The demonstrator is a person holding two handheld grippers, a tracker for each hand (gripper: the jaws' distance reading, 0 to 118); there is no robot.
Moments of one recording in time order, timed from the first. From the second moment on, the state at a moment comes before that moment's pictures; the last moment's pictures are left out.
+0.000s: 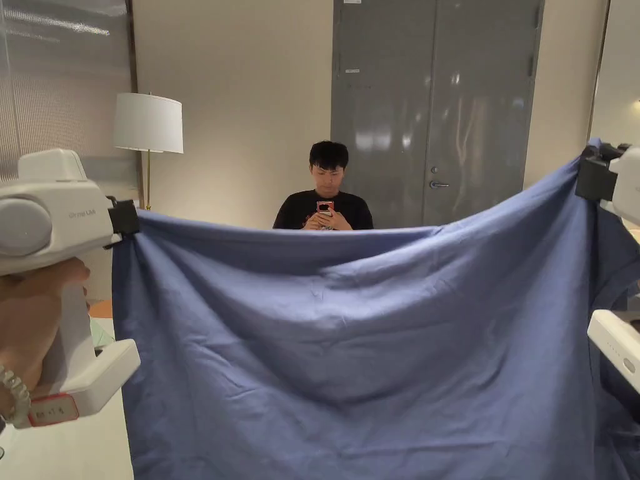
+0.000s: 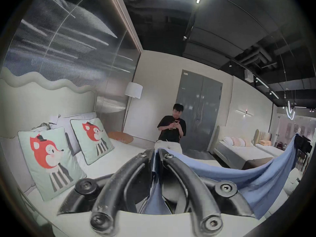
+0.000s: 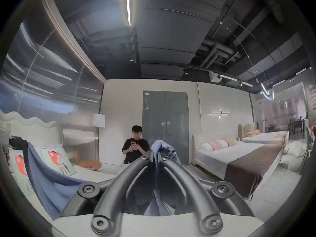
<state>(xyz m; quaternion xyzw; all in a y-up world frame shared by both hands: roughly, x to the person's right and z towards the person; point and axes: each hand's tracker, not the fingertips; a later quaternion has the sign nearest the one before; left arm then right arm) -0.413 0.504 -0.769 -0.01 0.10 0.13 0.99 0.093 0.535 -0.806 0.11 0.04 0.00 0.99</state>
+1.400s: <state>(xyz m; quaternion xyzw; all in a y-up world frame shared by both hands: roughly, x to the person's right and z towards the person) -0.407 0.355 -0.700 -0.16 0.12 0.13 0.97 0.101 0.361 -0.750 -0.07 0.07 0.03 0.99</state>
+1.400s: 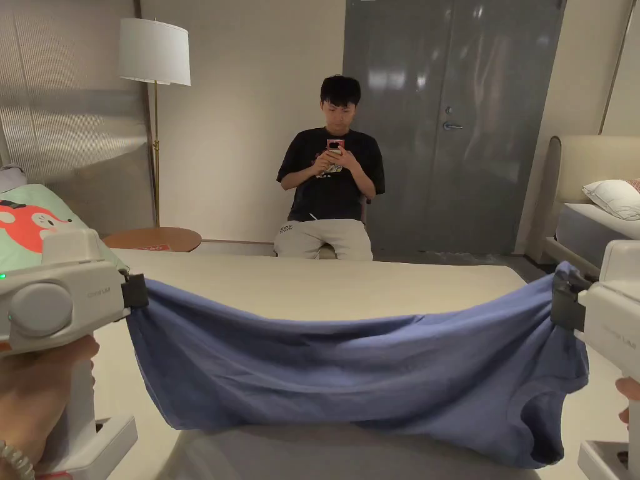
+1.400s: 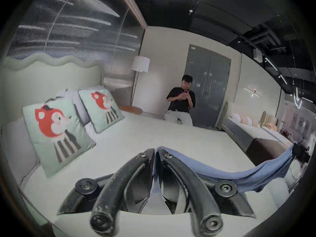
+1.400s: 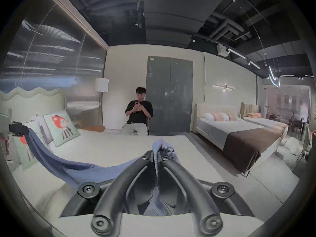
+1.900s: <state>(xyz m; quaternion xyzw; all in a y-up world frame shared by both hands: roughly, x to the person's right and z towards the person) -0.404 0.201 -0.514 -0.35 0.12 0.14 0.92 0.116 0.221 -0.541 -0.23 0.09 0.04 0.97</state>
